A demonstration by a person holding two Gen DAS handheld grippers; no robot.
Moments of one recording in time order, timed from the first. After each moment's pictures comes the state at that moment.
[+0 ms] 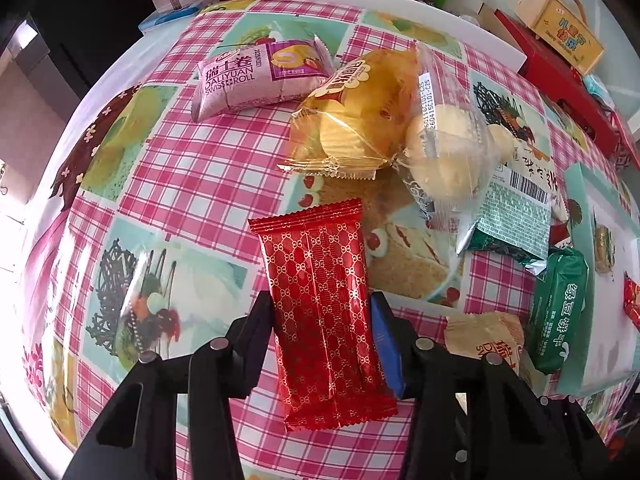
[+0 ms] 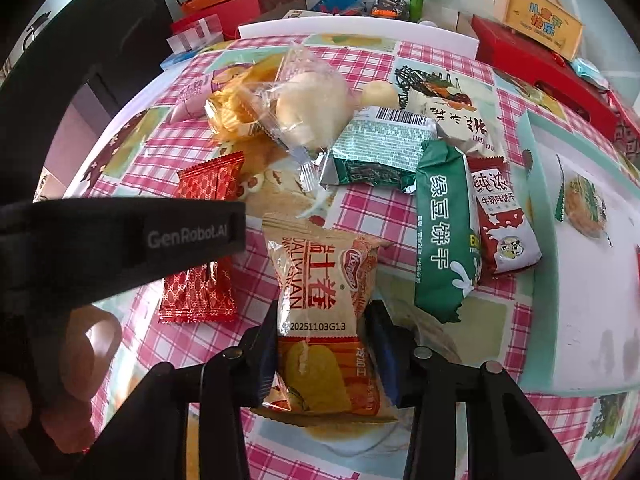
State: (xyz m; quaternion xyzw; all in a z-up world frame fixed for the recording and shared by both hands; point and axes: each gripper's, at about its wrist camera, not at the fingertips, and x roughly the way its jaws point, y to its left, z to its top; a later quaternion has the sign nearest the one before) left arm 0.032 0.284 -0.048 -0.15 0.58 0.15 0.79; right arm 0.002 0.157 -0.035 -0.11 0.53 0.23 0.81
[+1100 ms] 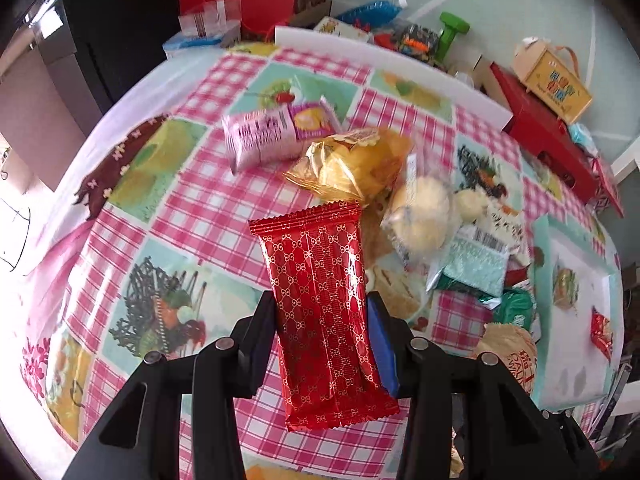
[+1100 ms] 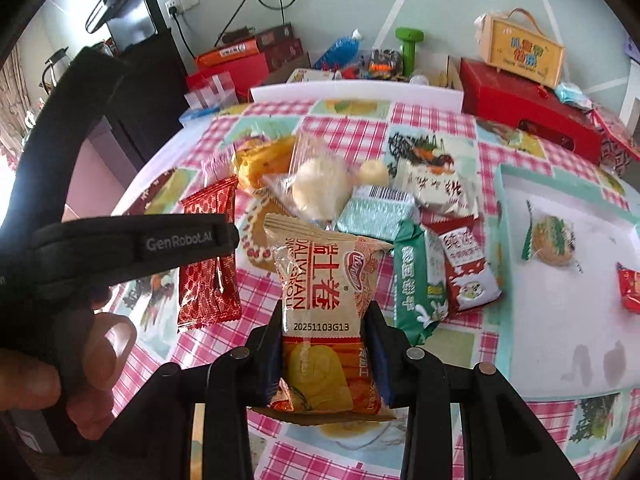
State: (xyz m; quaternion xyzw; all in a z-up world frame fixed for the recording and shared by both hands) left arm 0.004 0.301 0.006 -0.19 0.51 0.16 0.82; right arm -0.008 0.139 0.022 -0.06 0.47 0.25 0.85
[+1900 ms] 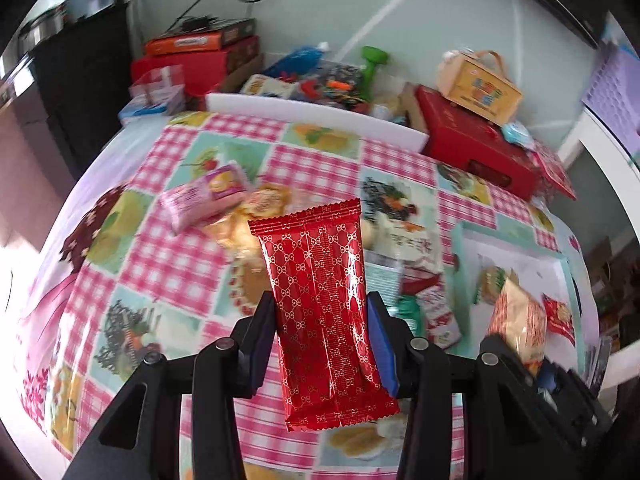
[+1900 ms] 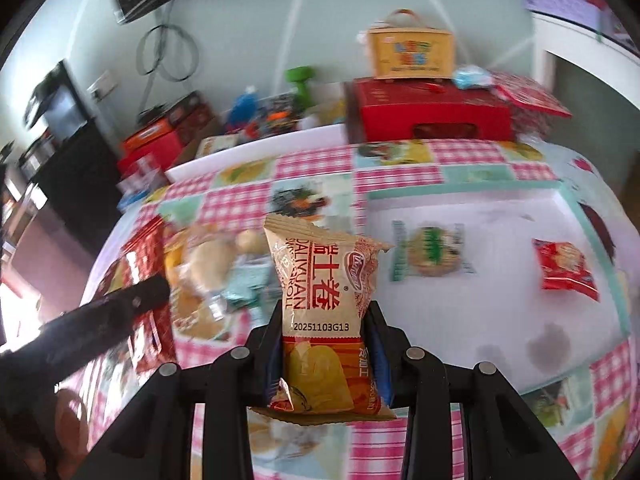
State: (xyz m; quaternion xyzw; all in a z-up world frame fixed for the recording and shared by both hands) left arm 0.006 0.231 0.061 -0.14 0.45 0.09 0.88; right arm 0.029 0.033 0.056 0.04 0.44 0.12 0.89
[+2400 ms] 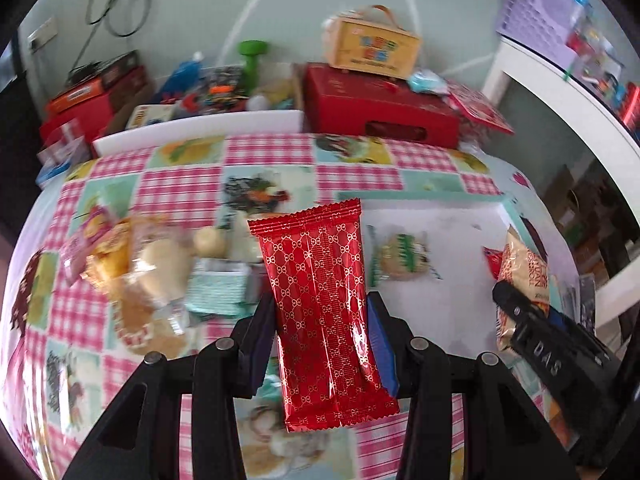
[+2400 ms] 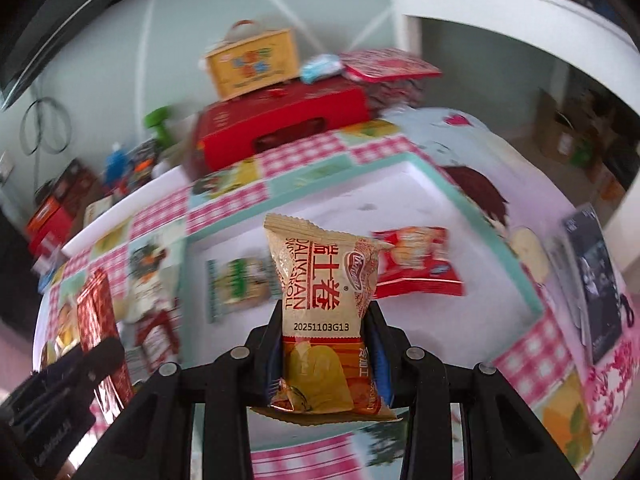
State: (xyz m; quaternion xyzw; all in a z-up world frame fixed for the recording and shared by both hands) left arm 0.043 0.116 0.057 -0.06 0.46 -0.03 0.89; right arm 0.057 -0.092 0.046 0.11 0.45 -0.05 0.89
